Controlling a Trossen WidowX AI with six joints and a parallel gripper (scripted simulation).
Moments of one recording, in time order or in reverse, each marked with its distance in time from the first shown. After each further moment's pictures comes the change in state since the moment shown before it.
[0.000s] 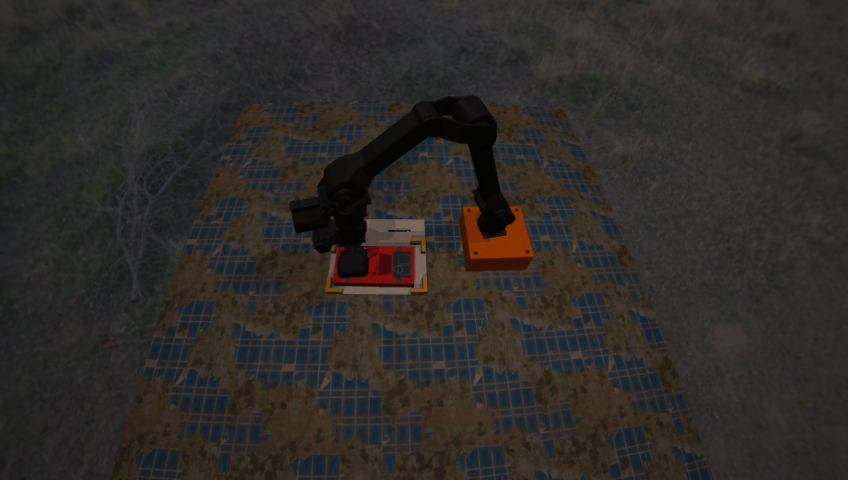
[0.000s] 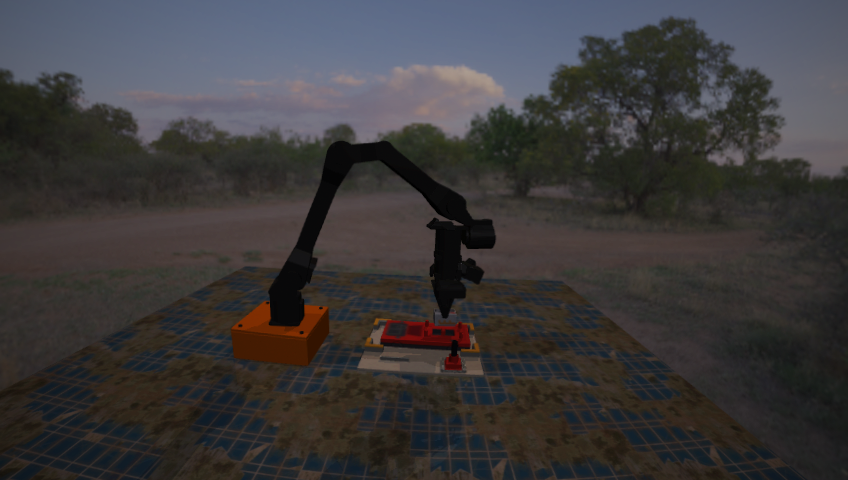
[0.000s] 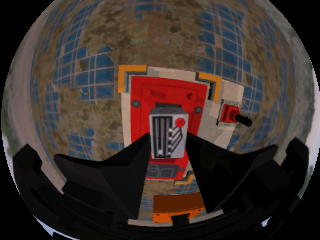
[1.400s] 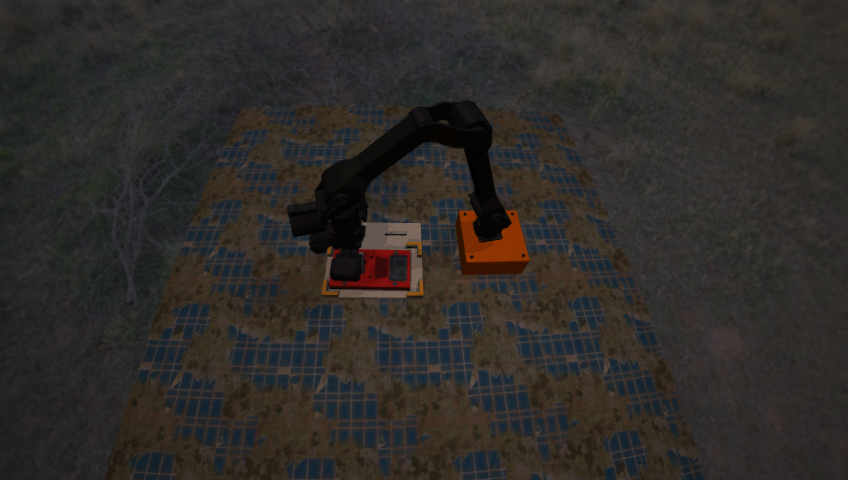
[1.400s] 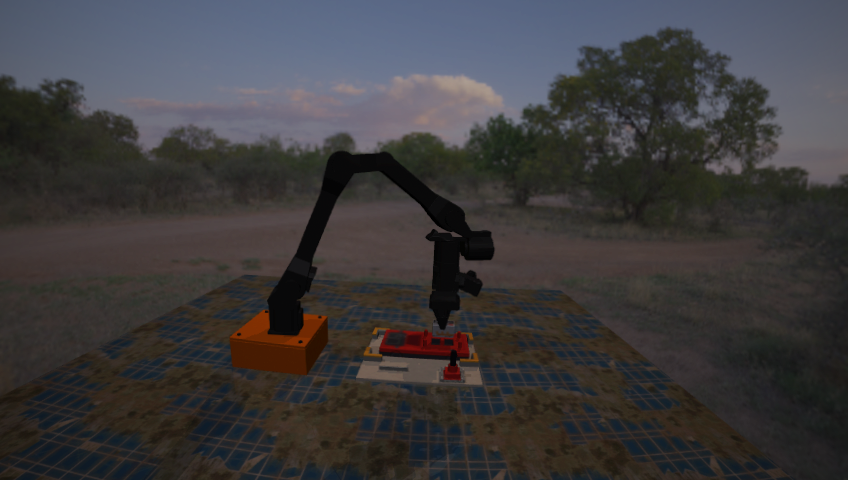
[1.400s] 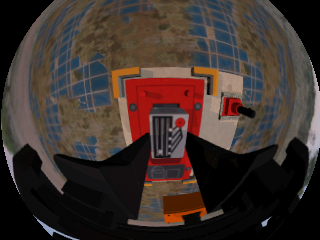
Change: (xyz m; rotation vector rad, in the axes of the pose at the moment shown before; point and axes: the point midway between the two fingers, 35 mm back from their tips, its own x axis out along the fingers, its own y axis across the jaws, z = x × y) arm 0.004 -0.001 -0.001 0.115 -0.001 0.000
